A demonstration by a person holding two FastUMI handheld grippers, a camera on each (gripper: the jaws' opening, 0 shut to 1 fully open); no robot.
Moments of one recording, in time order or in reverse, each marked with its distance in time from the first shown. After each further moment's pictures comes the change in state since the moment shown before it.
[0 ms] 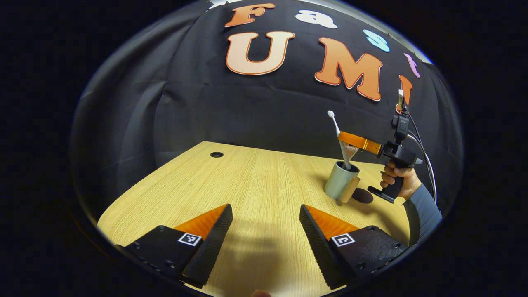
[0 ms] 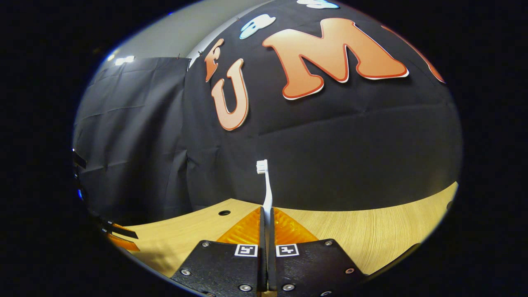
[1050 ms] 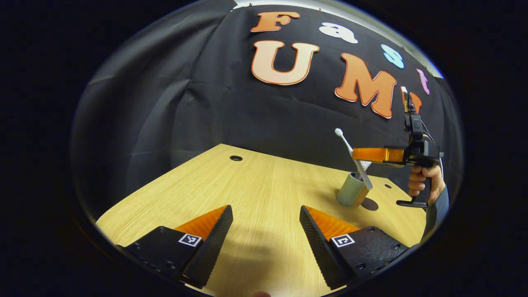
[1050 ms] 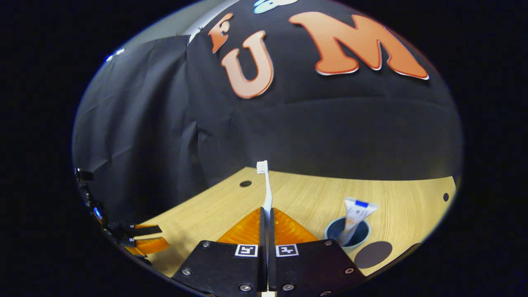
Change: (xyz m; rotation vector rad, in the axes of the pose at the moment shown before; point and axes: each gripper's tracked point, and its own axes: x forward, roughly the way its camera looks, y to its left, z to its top) left arm -0.025 0.058 0.000 -0.089 -0.061 0.034; right arm -0.062 0.122 0.007 0.062 0.264 0.000
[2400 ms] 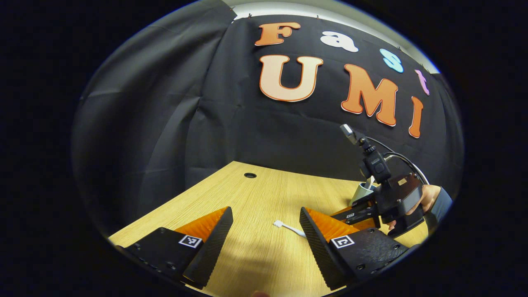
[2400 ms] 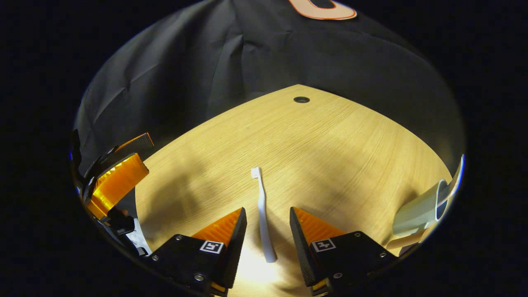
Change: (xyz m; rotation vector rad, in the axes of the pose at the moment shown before) left arm -0.030 0.054 0.026 0.024 -0.098 0.075; right arm 0.066 0.034 -0.135 -0.256 0.649 0.234
